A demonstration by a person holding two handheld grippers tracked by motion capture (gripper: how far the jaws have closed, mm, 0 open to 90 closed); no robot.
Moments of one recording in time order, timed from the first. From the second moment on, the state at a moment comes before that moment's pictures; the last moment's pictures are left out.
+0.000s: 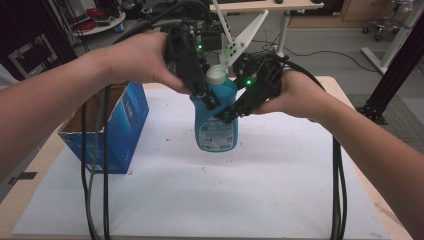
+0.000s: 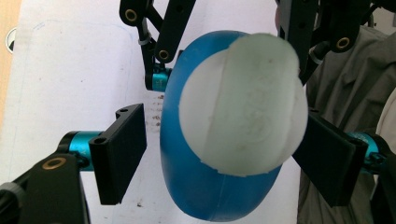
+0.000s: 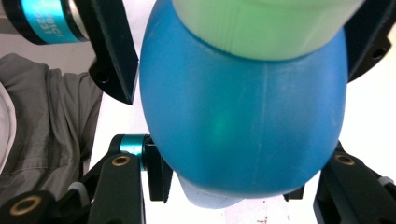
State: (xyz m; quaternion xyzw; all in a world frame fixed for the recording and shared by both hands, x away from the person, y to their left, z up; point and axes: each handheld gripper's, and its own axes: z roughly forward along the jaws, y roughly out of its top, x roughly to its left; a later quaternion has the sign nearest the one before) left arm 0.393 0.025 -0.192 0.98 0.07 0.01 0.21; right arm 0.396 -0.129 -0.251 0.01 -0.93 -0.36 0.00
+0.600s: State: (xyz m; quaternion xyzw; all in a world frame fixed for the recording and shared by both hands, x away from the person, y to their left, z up) left arm 0.392 0.025 -0.193 0.98 0.07 0.01 0.20; right arm 0.398 -0.129 -0.251 0.02 -0.93 -0.36 0.00
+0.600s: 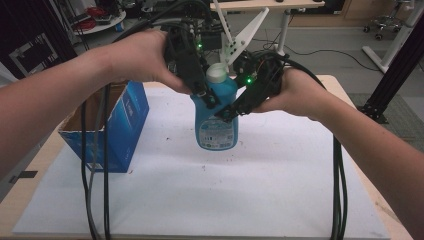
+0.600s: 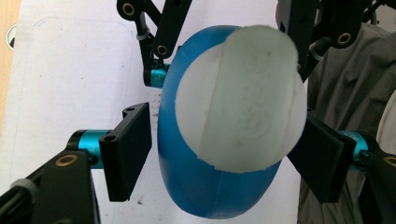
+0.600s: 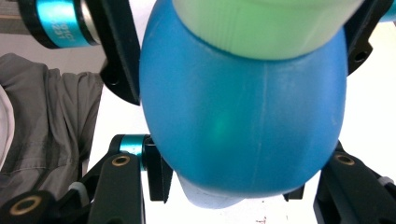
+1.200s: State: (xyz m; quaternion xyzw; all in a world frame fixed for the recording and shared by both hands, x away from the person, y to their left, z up) left arm 0.391 0.022 -0.194 0.98 0.07 0.01 0.19; right arm 0.397 -0.128 -0.251 0.02 -0.93 -0.36 0.00
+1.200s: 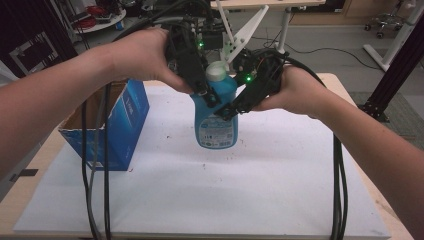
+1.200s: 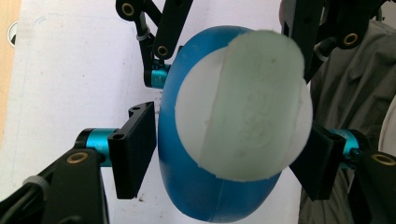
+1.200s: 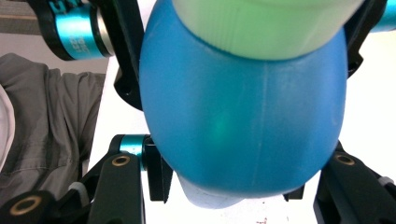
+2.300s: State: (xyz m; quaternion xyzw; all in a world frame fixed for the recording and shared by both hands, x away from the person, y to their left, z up) left arm 0.390 0.027 -0.189 0.97 0.08 0.00 0.21; right arm 0.393 -0.123 -0.253 0.02 -0.93 -0.37 -0.01
